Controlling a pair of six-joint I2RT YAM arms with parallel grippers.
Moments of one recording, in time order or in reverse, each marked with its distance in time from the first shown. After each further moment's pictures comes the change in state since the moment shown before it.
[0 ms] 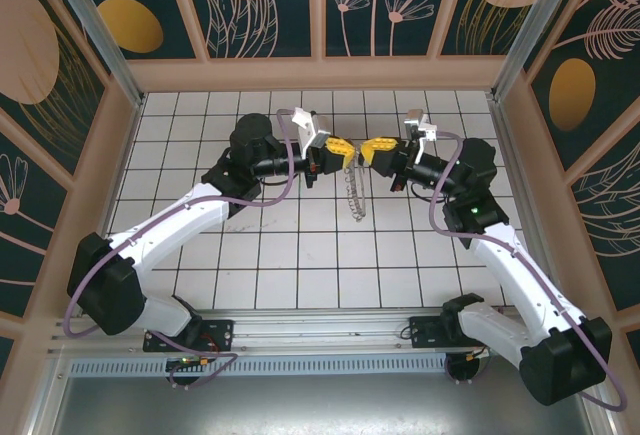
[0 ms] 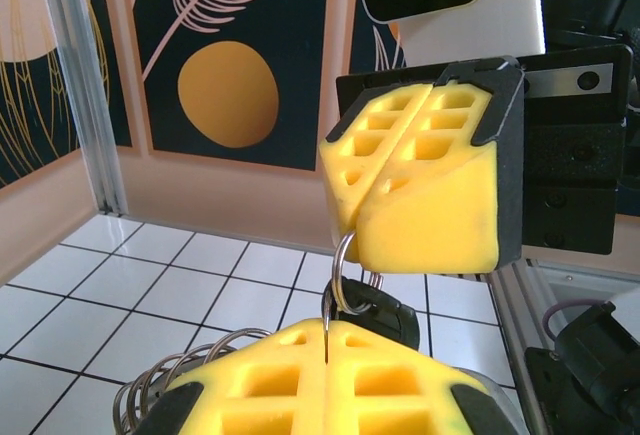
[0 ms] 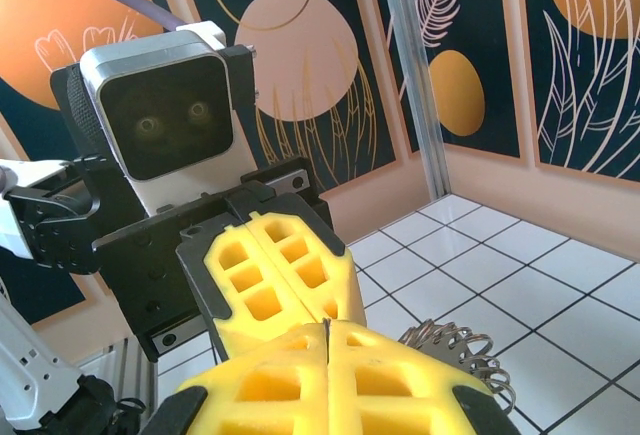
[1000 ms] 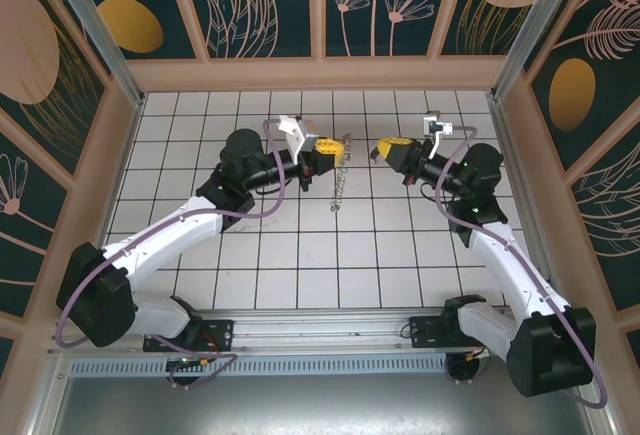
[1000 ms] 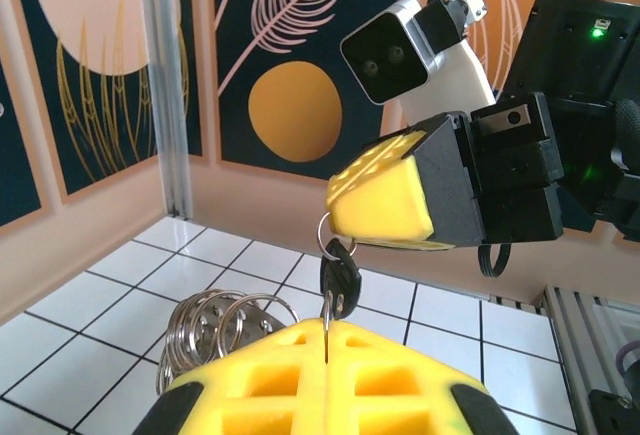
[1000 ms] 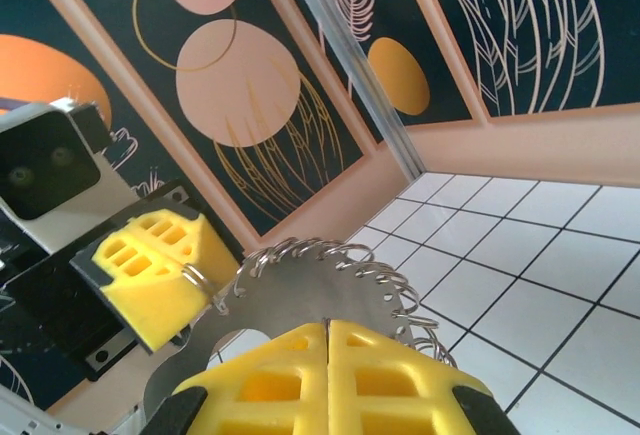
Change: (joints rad) left arm 0.000 -0.071 -0.134 0.137 -0.152 -0.042; right arm -0.156 0.039 -0.121 0.182 -0.055 0.262
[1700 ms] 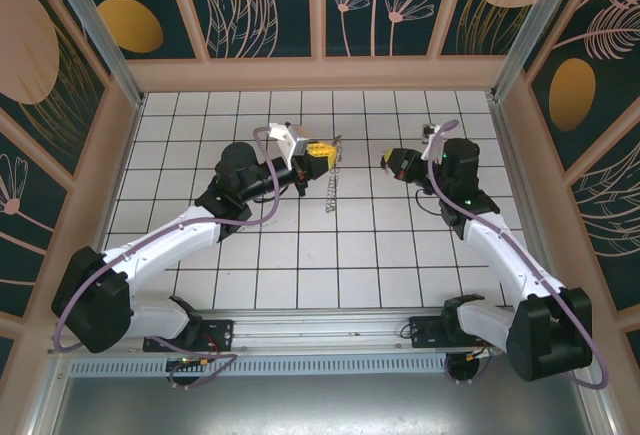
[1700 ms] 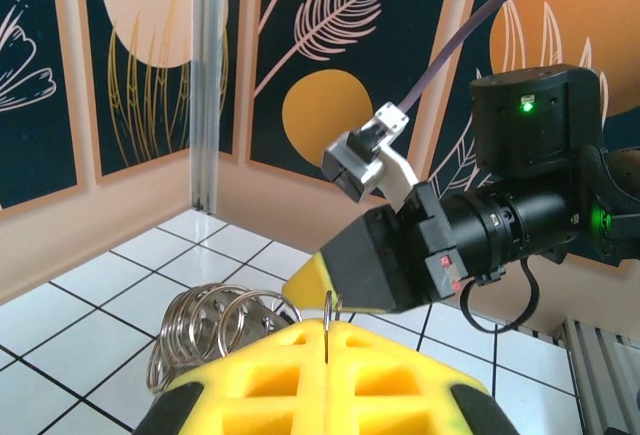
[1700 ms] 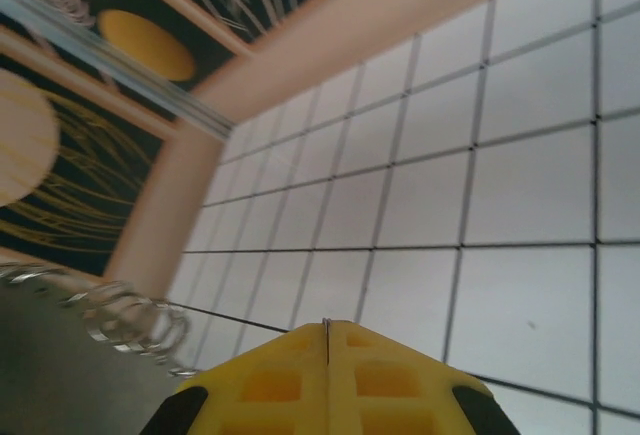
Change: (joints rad) left arm 0.000 -0.043 -0.127 0.121 -0.093 -0.093; right arm 0.024 0.080 0.020 -0.366 0.363 0.058
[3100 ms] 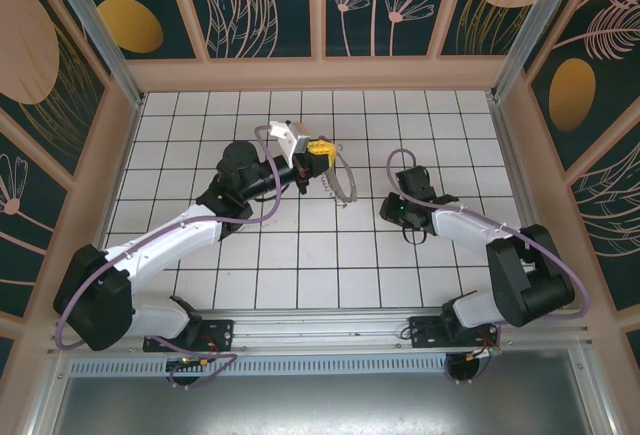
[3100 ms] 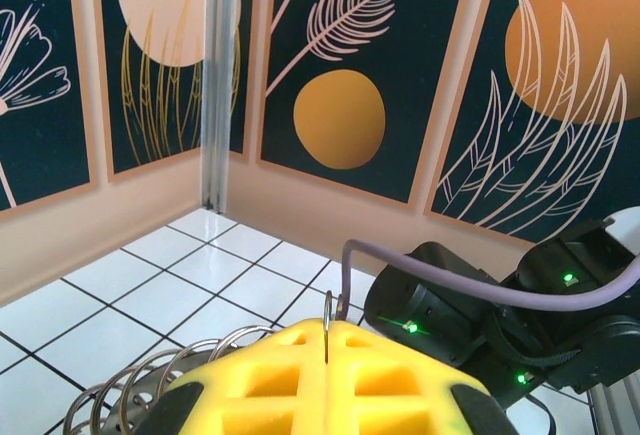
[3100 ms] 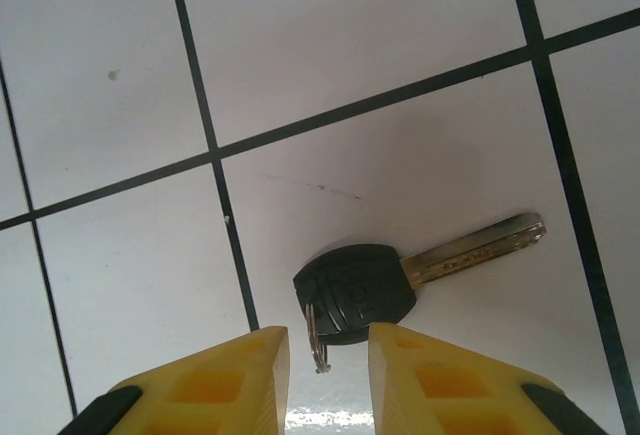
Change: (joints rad) left arm 0.000 0.012 0.009 -0.001 -0.027 -0.002; right arm 0.180 0.313 -0.056 -0.354 0.469 0.031
